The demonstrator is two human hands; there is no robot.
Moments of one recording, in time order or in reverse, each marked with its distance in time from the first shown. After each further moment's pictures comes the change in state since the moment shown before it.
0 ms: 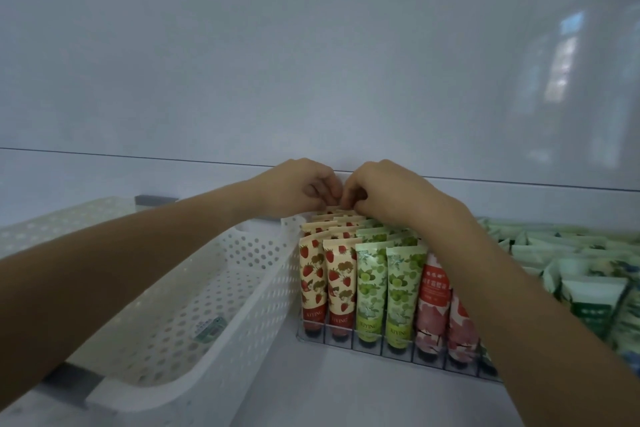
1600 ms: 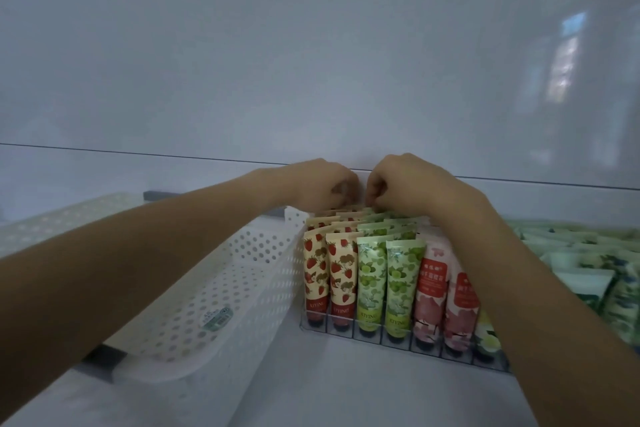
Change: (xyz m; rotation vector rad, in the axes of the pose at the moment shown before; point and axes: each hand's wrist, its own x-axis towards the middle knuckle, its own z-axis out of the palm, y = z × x) left_hand 0.012 0.027 0.001 0.329 -0.181 -0.053; right_hand -0.008 0.008 -0.013 -0.048 -0.032 0.108
